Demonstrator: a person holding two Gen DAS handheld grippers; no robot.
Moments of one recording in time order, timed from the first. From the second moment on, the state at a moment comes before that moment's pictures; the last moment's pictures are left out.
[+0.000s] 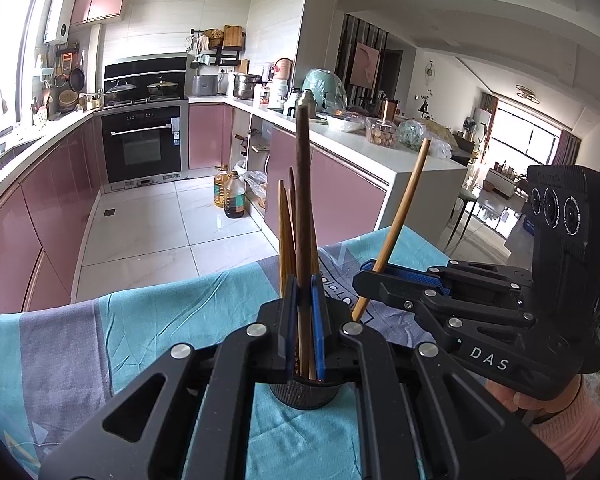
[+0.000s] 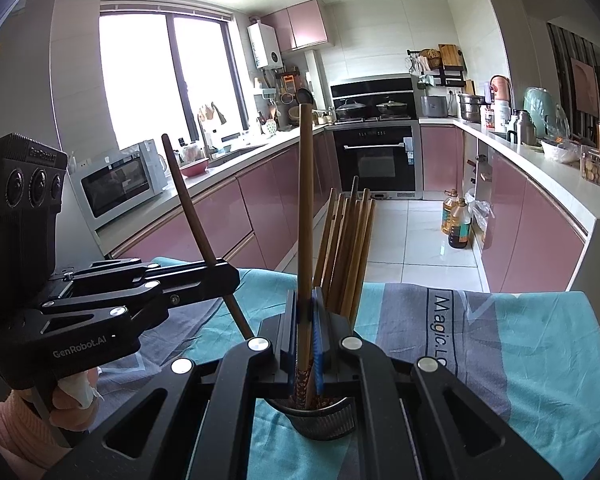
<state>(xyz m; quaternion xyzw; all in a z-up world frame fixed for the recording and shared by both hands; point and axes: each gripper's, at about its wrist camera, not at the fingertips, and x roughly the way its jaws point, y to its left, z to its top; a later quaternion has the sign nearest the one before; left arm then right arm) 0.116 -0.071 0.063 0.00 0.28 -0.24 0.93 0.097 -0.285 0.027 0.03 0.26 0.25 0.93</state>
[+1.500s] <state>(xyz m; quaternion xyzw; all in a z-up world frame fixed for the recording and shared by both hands) 0.127 -0.080 0.047 0.01 0.30 -0.24 0.92 0.109 -0.283 0.006 0.04 0.29 0.25 0.92</state>
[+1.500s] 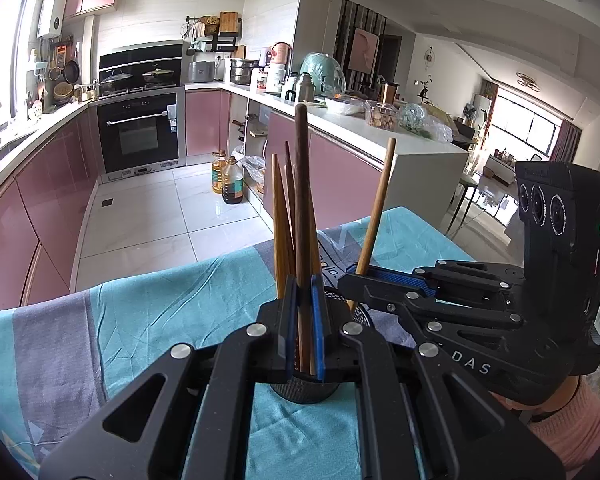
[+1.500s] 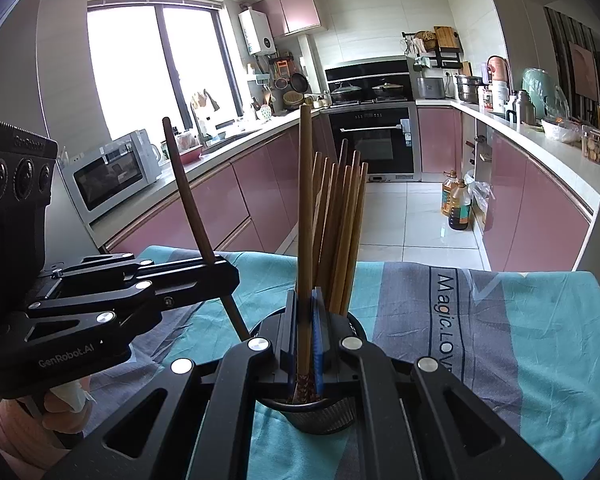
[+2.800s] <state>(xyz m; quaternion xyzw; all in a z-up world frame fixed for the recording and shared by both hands) 0.164 -0.065 0.003 -0.01 0.35 -0.23 0.91 0.113 -0.285 -0.006 0.07 0.31 0.25 0.91</state>
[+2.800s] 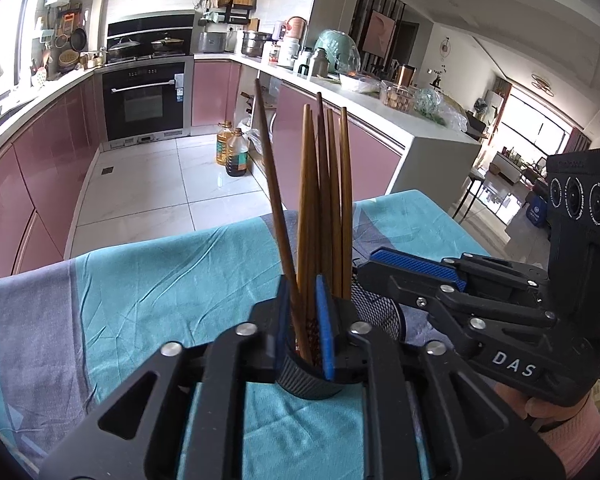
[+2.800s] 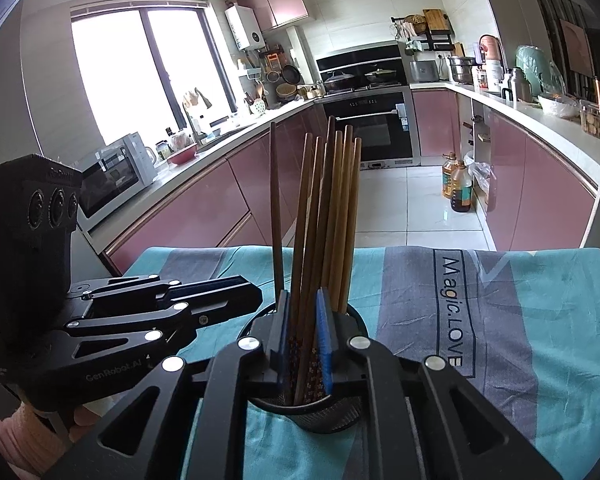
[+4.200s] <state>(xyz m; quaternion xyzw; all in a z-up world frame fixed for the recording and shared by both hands) -0.007 0.030 0.011 -0.02 0.16 0.02 0.99 0.005 -0.254 -0.014 0.00 0.17 0.17 0.97</state>
